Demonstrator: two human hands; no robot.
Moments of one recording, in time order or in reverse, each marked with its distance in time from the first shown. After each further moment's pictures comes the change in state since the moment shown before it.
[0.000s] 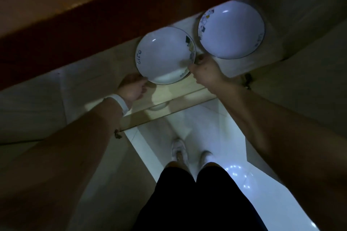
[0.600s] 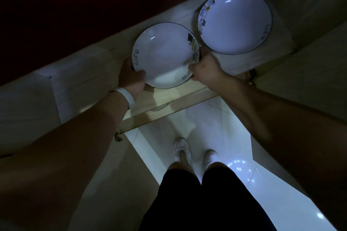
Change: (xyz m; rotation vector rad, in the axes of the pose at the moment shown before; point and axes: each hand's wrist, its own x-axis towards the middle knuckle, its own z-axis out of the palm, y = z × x) left_hand 0.032 0.012 0.019 -0.010 0.238 0.189; right_hand 0.026 0.017 0.011 0.039 -0.005 -0.124
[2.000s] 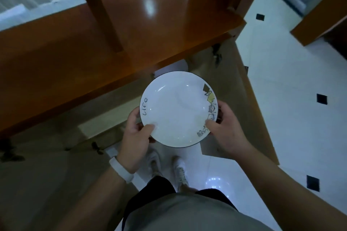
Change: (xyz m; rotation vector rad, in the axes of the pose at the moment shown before) left_hand -0.353 0.151 -0.081 -0.479 -0.357 0.009; right_hand -0.381 -0.160 -0.166 0.150 0.237 0.046
